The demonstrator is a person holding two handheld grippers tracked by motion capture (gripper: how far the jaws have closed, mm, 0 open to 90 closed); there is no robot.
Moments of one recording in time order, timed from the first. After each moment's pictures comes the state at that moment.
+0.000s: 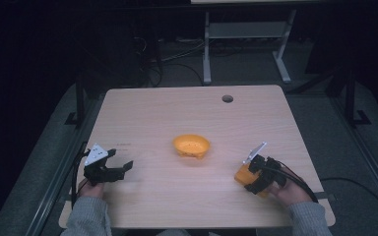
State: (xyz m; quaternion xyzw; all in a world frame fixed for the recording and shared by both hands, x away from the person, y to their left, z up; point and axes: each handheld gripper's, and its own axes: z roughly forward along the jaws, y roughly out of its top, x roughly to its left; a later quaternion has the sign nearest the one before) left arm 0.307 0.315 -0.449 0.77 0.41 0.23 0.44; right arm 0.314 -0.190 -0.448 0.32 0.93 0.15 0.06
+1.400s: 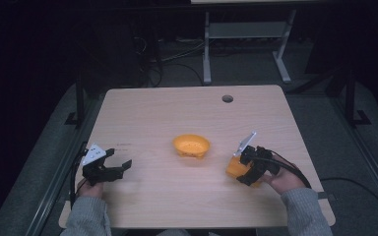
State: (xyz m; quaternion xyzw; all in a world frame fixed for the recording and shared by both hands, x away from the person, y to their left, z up) left arm 0.307 0.319 -0.447 0.76 0.41 0.23 0.45; right arm 0.329 -0.163 -0.414 0.25 0.95 0.16 0.07
